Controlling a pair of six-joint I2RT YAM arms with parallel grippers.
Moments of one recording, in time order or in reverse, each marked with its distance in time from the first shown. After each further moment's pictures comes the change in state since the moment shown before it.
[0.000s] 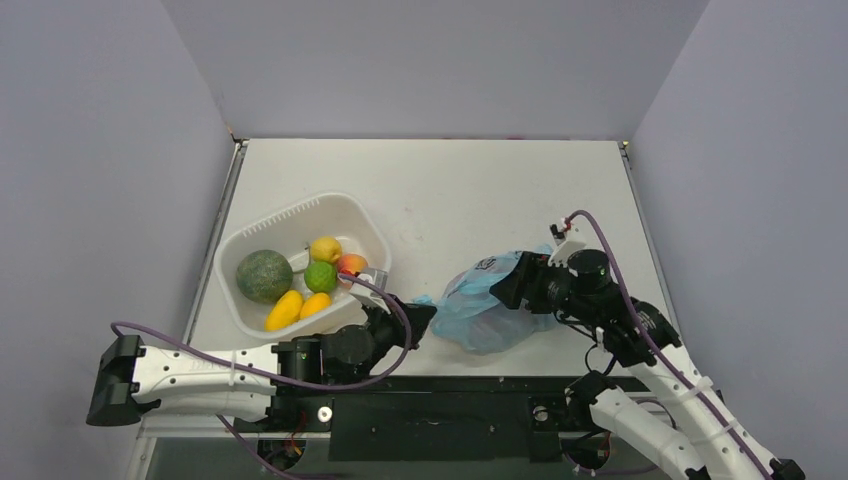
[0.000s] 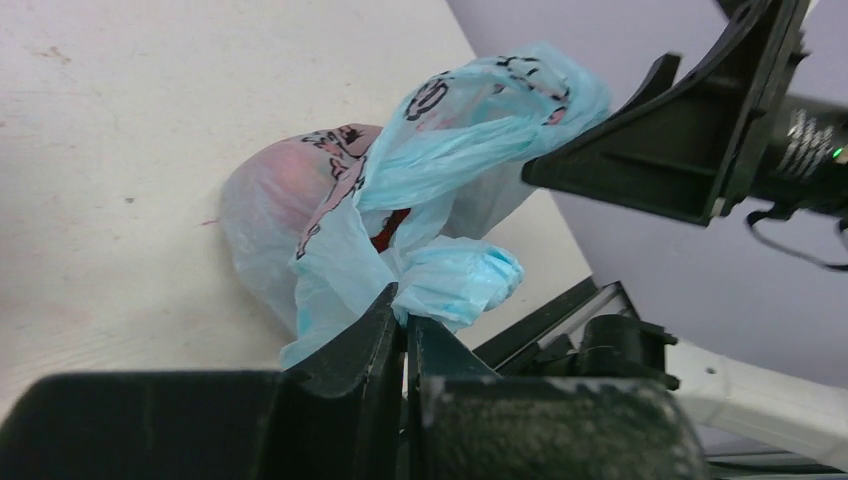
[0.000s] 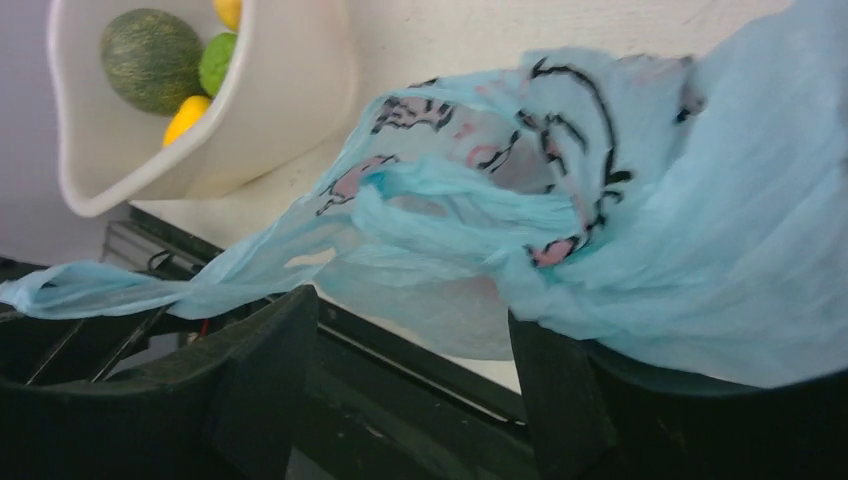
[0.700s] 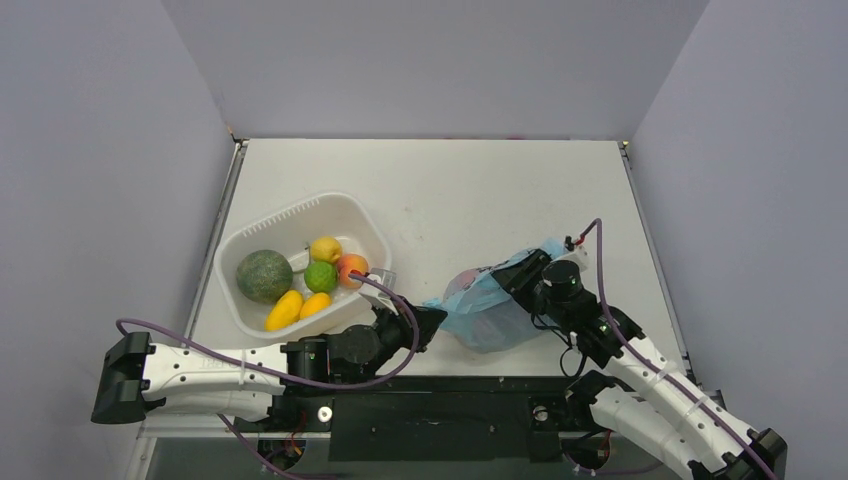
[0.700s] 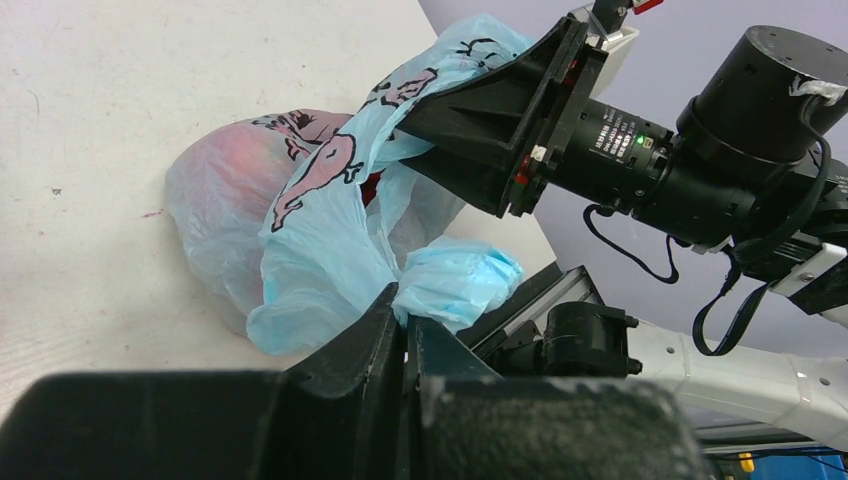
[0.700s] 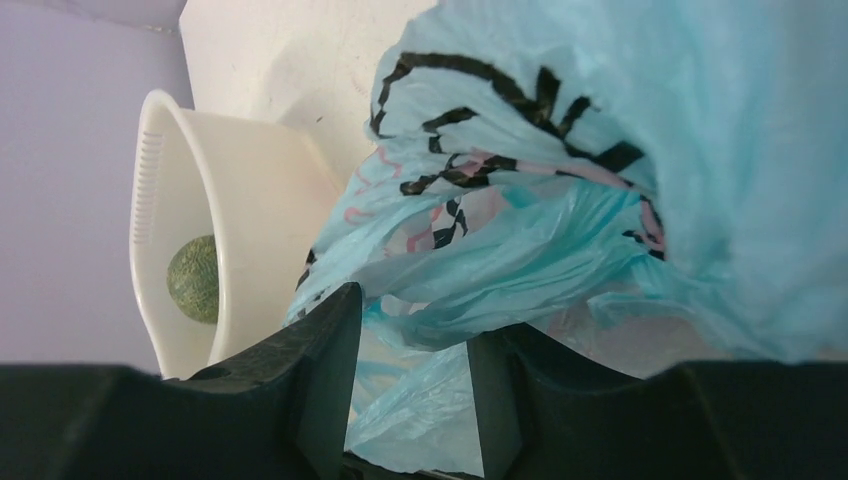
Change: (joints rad) left arm 0.002 0.053 -0.009 0.127 0.076 -0.032; right arm 0.108 -0.013 -0.290 0.337 0.310 0.585
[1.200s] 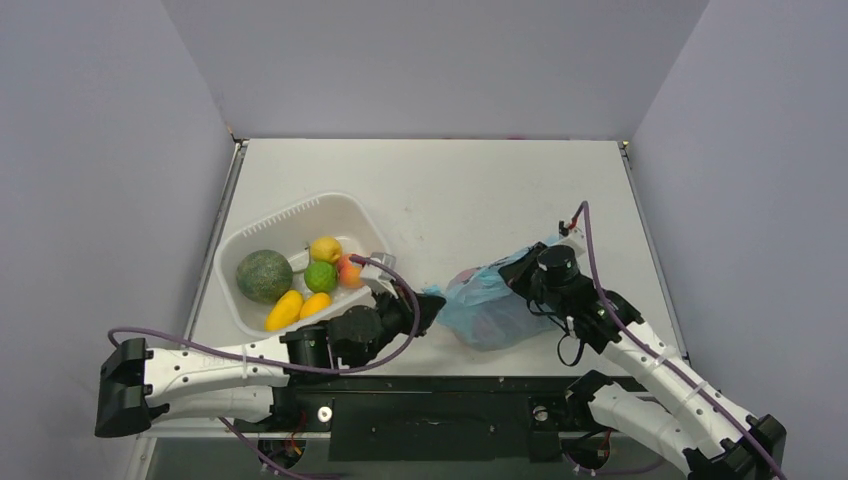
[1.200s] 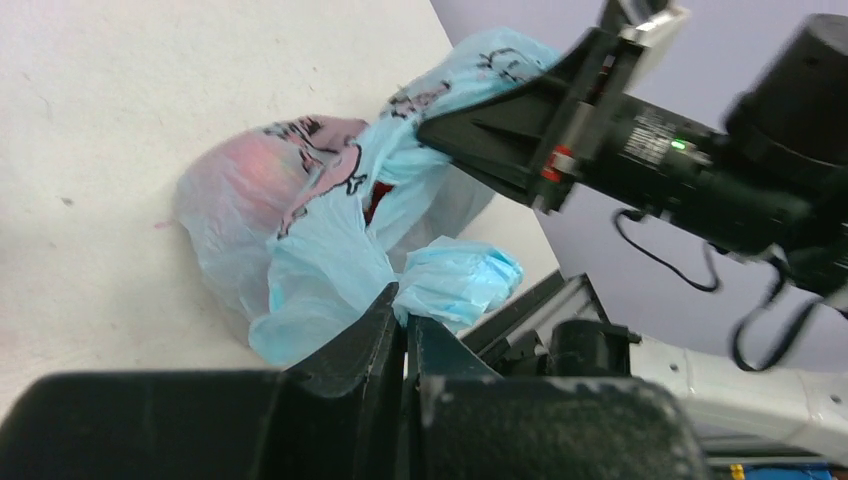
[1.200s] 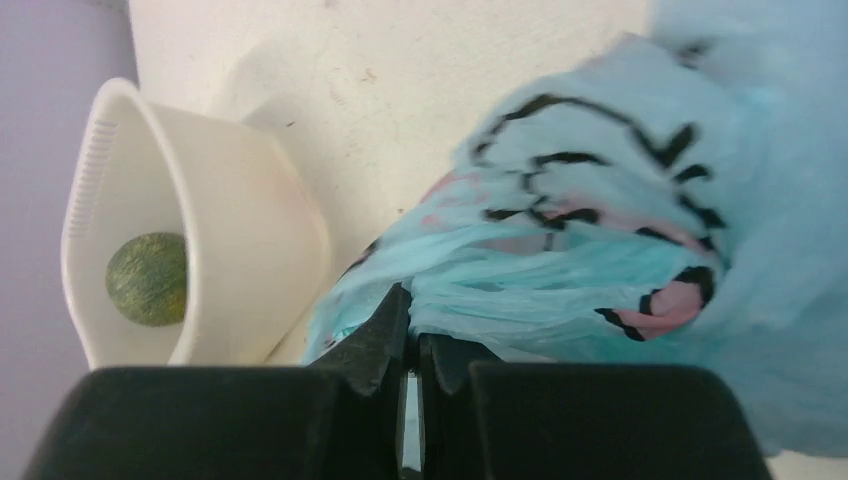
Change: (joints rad) left arm 0.075 0.011 0.013 -0.015 0.084 -0.020; right arm 0.000 0.081 0.071 -0.044 0.070 -0.106
